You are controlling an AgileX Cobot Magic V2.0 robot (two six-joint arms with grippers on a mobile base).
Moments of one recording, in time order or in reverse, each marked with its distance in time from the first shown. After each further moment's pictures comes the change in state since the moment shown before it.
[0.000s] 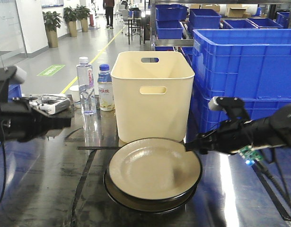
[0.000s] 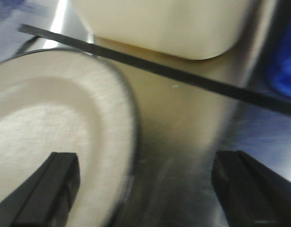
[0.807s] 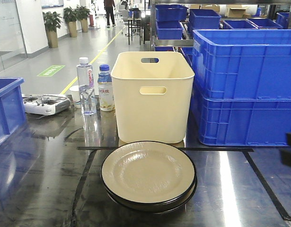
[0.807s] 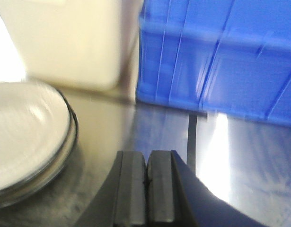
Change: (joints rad) left arm 0.003 -0.515 0.615 0.961 -0.283 -0.738; right arm -0.007 -0.871 0.589 -0.575 -0.222 0.504
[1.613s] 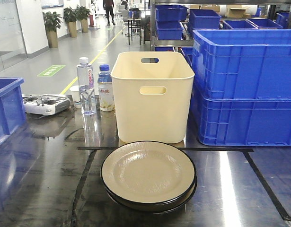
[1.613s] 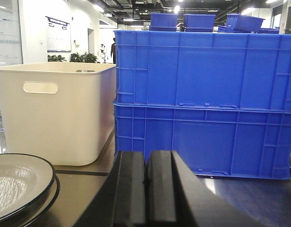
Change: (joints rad) left arm 0.000 -0.581 0.373 -0.031 -0.331 0.002; right arm 0.000 -0.423 0.561 0.032 -0.602 -0.006
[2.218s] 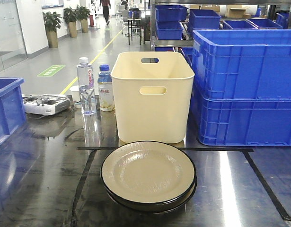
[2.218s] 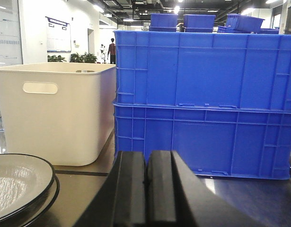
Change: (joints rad) left arm -0.006 -0.293 0.287 -0.087 -0.010 0.002; right arm 0.000 0.000 0.000 0.000 -0.001 0.000
